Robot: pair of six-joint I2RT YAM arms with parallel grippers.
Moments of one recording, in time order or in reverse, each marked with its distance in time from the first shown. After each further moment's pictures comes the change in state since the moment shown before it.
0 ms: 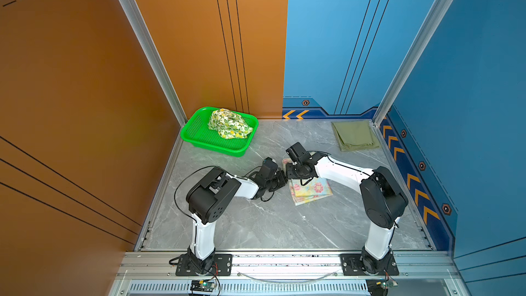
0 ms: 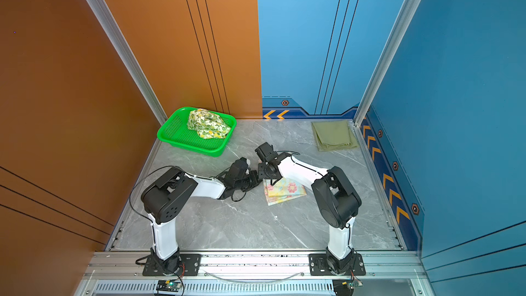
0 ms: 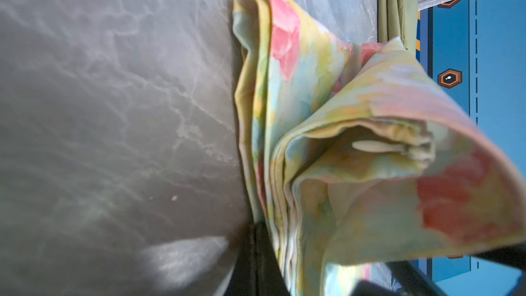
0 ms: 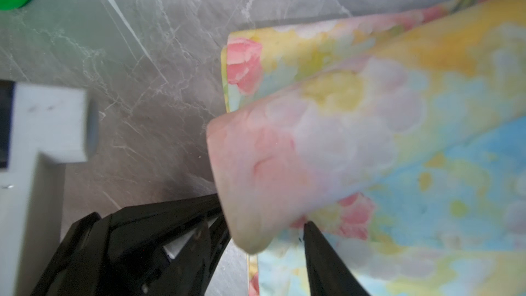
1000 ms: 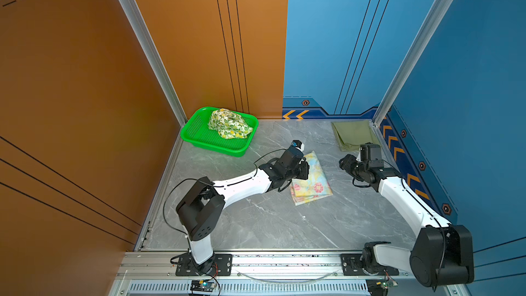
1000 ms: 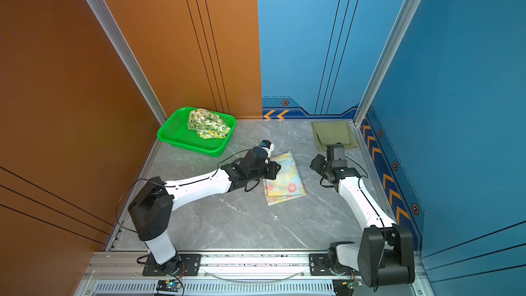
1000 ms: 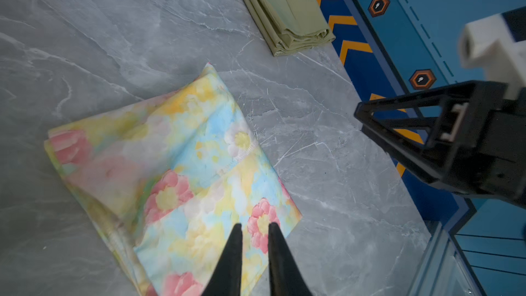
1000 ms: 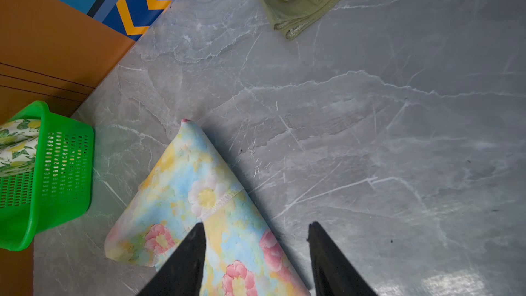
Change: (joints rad) left arm -0.207 -0.115 0.428 -0.492 -0.200 0.422; right arm -0.596 -0.583 -0.449 0.136 -0.140 0.085
